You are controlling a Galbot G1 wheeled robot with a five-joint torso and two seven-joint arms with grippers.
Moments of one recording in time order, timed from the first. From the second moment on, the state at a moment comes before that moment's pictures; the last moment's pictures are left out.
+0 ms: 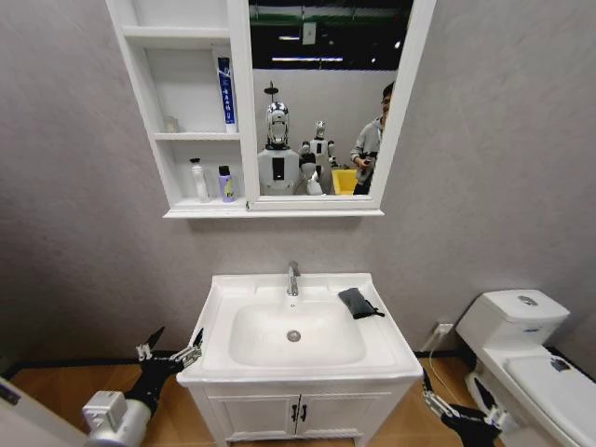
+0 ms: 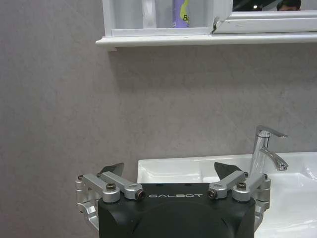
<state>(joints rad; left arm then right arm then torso) 1.89 -1.17 -0.78 -2.46 -0.45 0.25 -0.12 -2.18 1.34 0.76 2.28 0.22 0.25 0.30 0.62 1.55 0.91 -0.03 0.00</state>
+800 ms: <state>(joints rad) 1.89 -1.17 -0.78 -2.46 -0.45 0.25 -0.12 -2.17 1.34 0.76 2.28 0.22 0.25 0.30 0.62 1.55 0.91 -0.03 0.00</state>
